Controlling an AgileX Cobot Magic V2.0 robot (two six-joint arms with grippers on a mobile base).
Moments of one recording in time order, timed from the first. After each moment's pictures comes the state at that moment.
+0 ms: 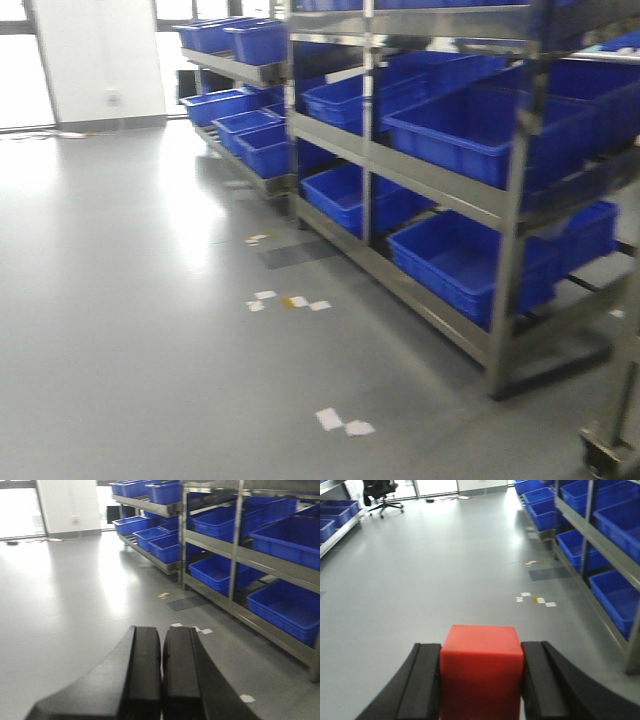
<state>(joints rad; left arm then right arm) -0.03 -0.01 0.01 0.01 0.13 -0.02 0.40 0.30 -0.76 0.05 0.72 0.12</state>
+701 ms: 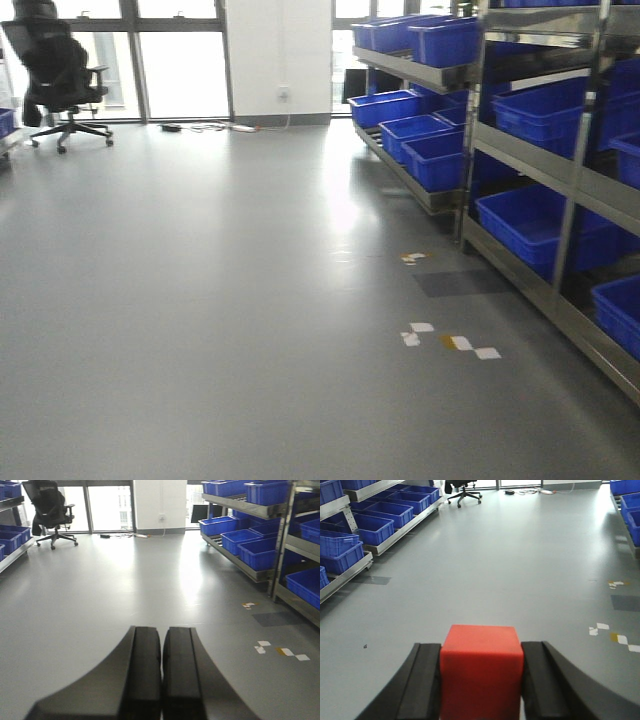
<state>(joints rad) -0.03 -0.01 0.01 0.01 0.13 -0.02 0.40 0.30 -0.76 0.05 0.72 0.12</state>
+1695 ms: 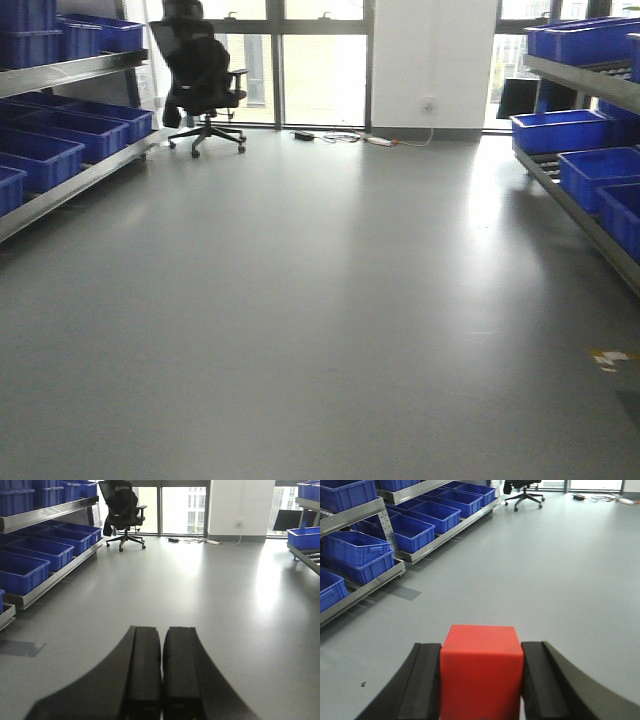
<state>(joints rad) -0.03 -0.01 0.01 0.01 0.13 -0.02 0.40 0.30 -0.76 0.05 0.72 0.12</state>
